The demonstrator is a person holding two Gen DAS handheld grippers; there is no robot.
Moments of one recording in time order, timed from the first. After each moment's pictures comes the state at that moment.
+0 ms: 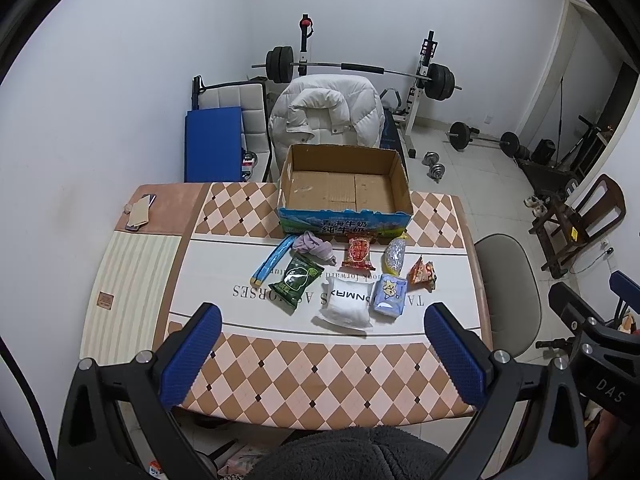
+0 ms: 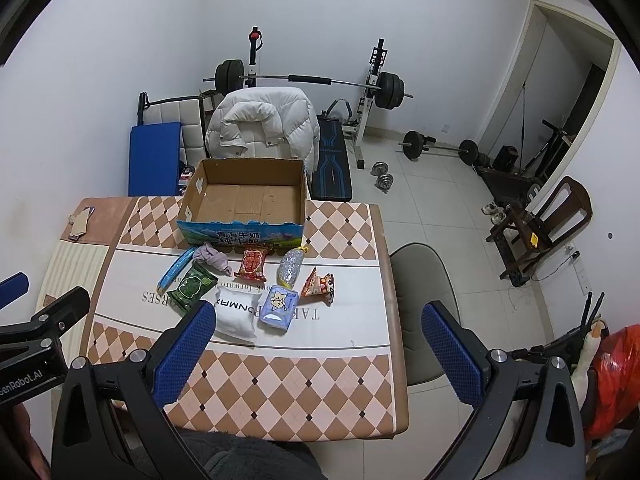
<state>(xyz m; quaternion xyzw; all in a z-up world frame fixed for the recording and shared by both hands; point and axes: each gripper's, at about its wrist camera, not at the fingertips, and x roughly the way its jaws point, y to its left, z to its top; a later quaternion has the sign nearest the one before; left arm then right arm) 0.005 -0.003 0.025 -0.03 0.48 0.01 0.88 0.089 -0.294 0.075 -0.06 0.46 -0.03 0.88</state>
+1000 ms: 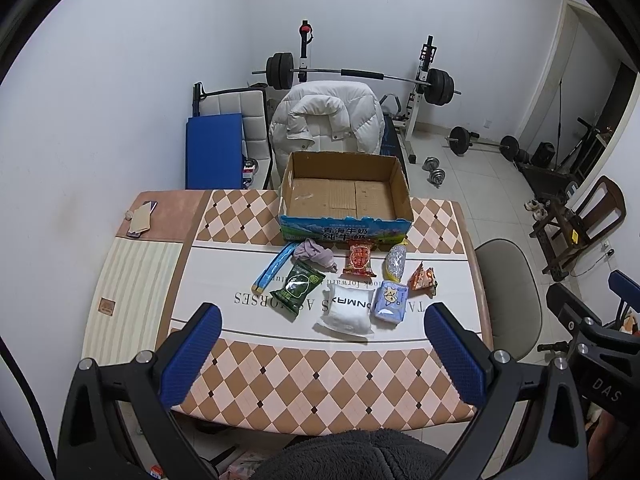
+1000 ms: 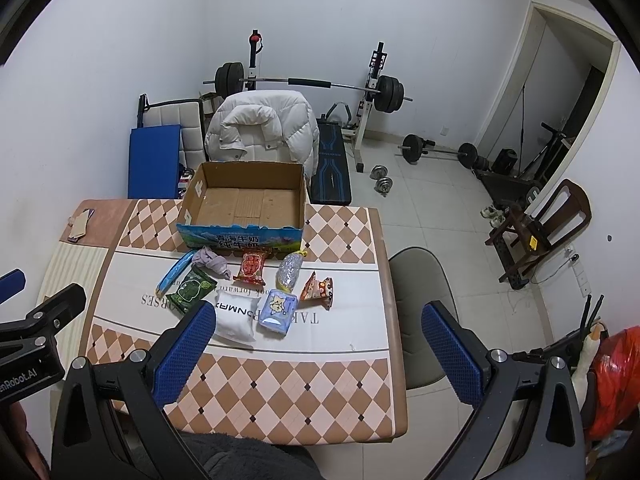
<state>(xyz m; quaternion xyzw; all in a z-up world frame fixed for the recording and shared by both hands) 0.014 -0.001 0.031 -0.03 0.48 0.01 0.88 0.092 -0.293 0.085 -0.06 0.46 -0.03 0.89</state>
